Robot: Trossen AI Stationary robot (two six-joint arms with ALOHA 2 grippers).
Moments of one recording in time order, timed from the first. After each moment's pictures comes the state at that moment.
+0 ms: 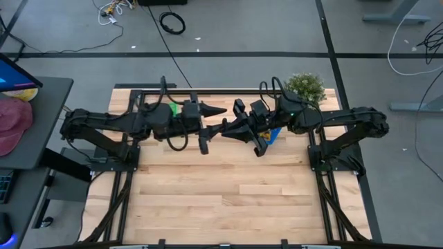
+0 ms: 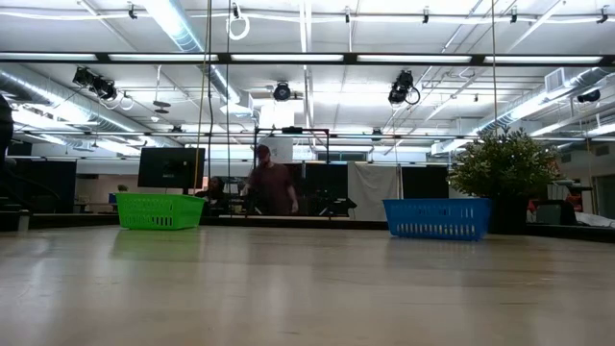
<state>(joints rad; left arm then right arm) -0.14 1.38 1.42 0.05 -0.37 -0.02 0.00 1.41 1.28 0.37 -0.35 0.25</state>
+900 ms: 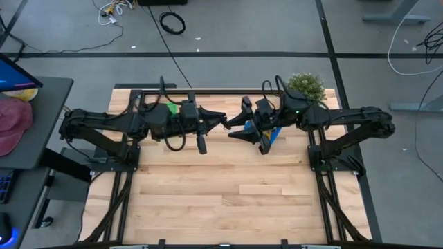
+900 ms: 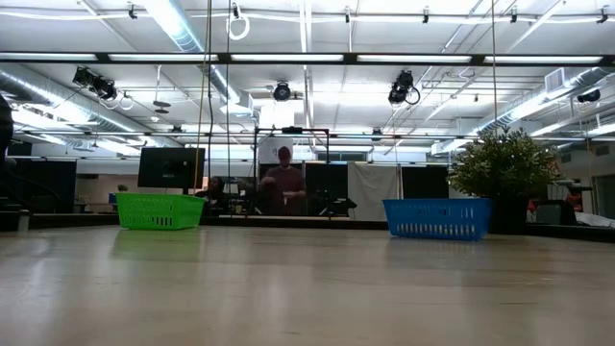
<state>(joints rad) -0.14 1.36 1.42 0.01 -0.40 0.01 0.00 1.33 1.27 0.19 -0.30 0.21</state>
